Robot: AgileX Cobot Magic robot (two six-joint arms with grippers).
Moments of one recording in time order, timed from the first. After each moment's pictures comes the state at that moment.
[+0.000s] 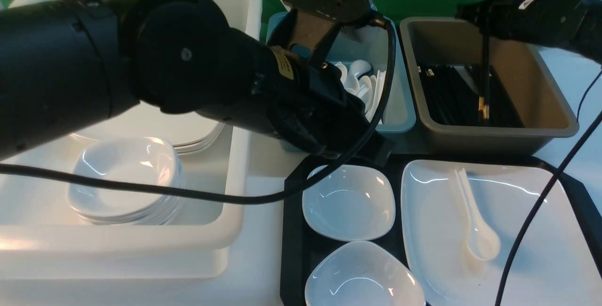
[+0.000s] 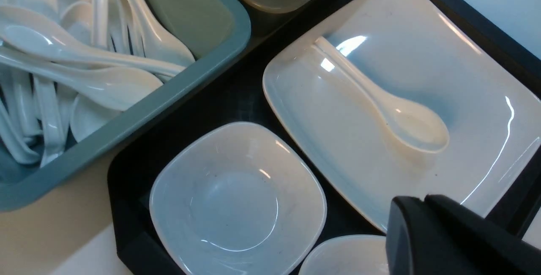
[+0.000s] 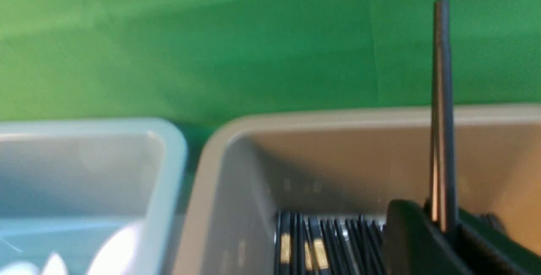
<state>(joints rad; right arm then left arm) 0.07 2.12 -1.67 0.28 -0.03 -0.12 -0.71 1.51 -1.27 -0.27 0.60 0.18</state>
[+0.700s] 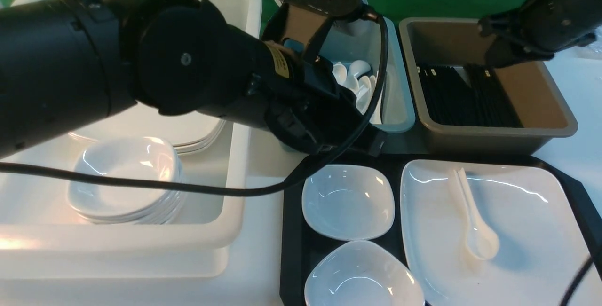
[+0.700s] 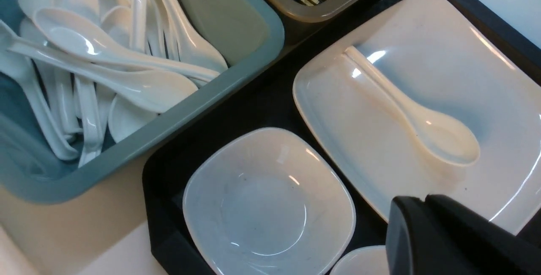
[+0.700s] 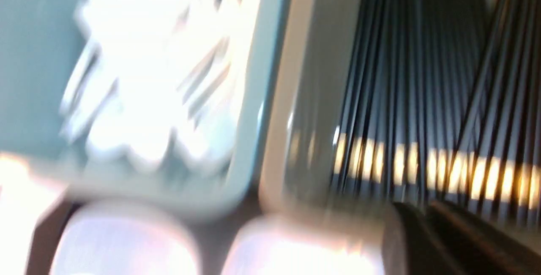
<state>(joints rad) 0.07 1.79 -1.68 0.27 0.94 -0.13 -0.69 1.51 -1.27 -0.18 0.58 0.11</state>
